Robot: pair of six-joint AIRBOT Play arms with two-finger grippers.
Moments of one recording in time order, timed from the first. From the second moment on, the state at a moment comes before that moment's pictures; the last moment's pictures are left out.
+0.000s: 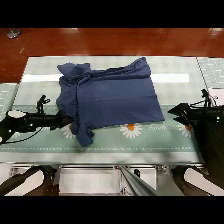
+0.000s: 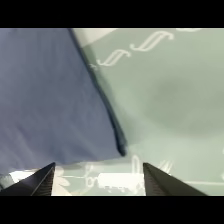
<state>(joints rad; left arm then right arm) 0.21 -1.16 0.46 0.58 -0.98 -1.12 -0.49 -1.20 0.66 -0.82 1.17 1.23</state>
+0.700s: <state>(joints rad) 0.20 -1.16 0.50 0.52 -1.00 -1.09 -0.16 -1.46 0.83 -0.86 1.13 1.37</state>
